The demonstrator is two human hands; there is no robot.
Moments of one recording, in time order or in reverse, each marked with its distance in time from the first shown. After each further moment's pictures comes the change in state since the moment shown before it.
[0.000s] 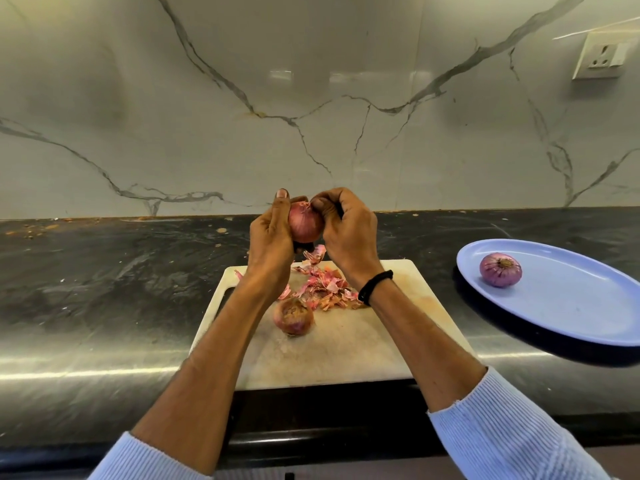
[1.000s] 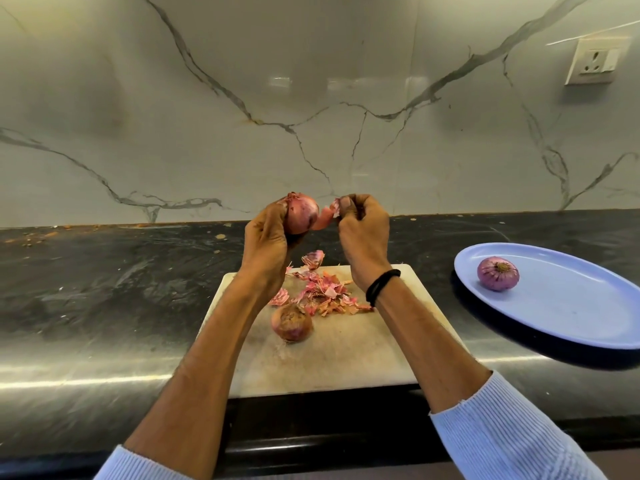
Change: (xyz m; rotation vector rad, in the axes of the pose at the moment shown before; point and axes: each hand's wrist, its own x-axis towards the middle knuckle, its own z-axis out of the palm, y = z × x) left_hand -0.002 0.015 0.004 -0.102 0.042 -0.033; right_hand 0.011 0.002 -0.012 0.179 0.154 0.413
